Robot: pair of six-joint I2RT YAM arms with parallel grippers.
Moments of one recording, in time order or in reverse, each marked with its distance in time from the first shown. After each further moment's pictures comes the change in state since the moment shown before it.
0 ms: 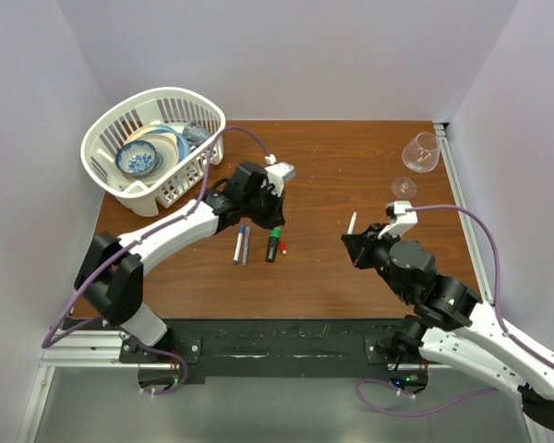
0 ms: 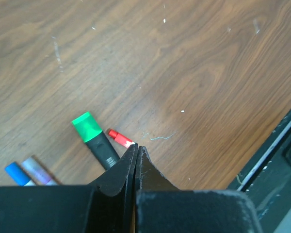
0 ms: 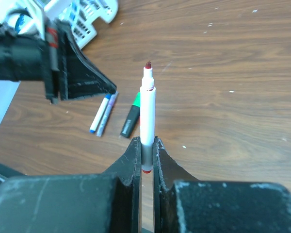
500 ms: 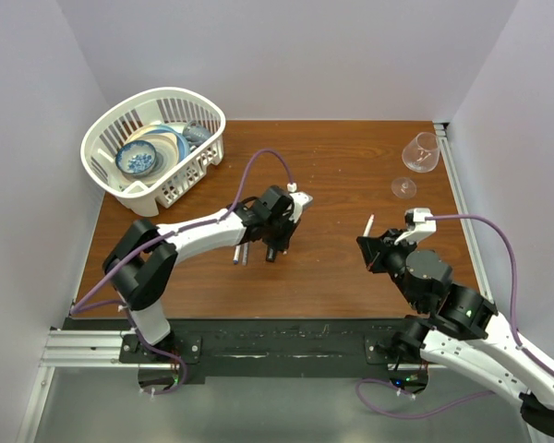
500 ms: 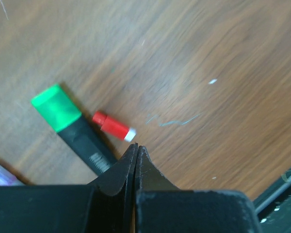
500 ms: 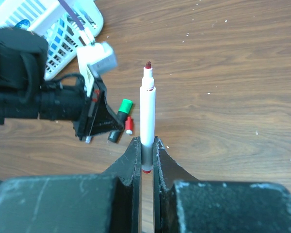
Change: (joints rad) left arm -0.136 0.172 -0.010 -0.021 -0.149 0.026; right arm 0.000 -0.134 -0.004 -0.104 0.084 -0.007
